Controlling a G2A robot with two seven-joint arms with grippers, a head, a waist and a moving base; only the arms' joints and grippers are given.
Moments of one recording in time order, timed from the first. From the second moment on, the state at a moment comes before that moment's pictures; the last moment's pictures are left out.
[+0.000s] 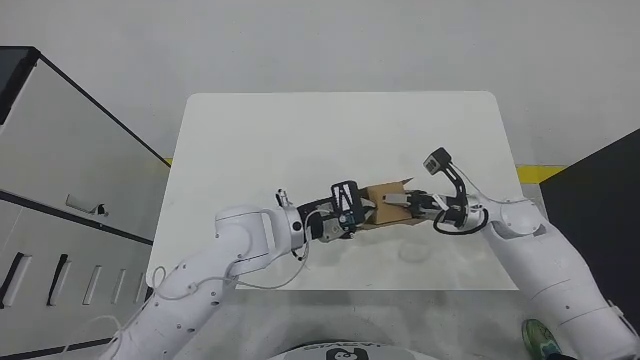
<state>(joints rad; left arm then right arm) 1.37 -1.14 -0.95 -1.98 1.36 -0.64 -0.37 -1.33 -0.91 1.13 -1.39 0.62 -0.38 1.14</state>
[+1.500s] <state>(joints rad) 1.43 -1.11 -1.00 -2.01 1.33 -0.63 -0.36 -1.38 -0.94 1.21 -1.37 0.80 -0.42 1.21</state>
